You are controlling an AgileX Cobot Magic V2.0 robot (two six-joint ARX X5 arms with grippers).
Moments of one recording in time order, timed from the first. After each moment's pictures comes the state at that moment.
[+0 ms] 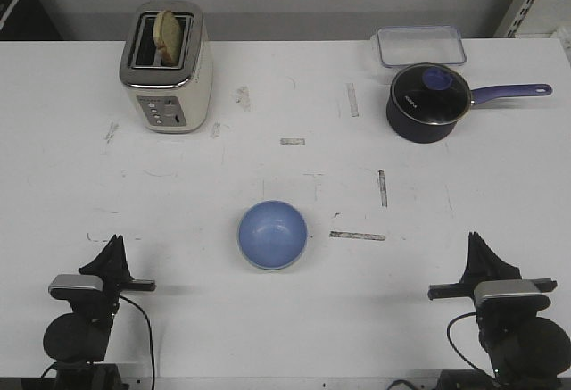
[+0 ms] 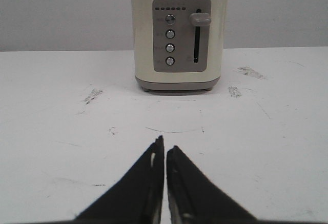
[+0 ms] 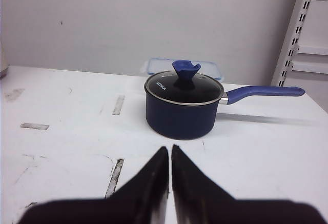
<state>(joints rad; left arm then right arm) 0.01 0.01 0.03 0.10 0.02 0.01 0.00 0.21 0.53 -0.41 -0.05 -0.06</state>
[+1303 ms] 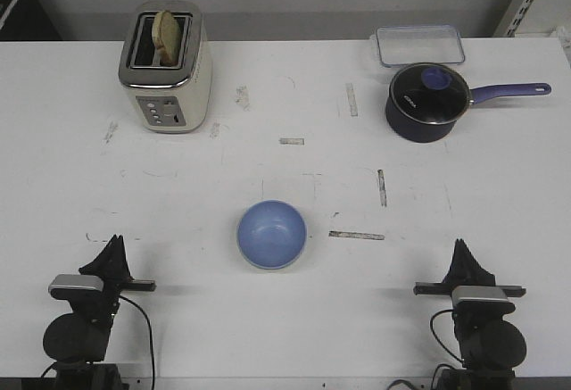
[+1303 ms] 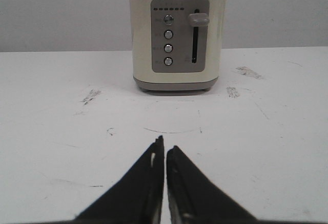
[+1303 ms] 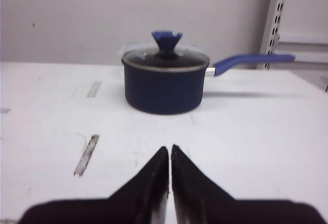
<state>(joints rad) 0.01 0.01 0.03 0.10 0.02 0.01 -0.04 0.00 0.05 -0.06 -0.02 -0.02</state>
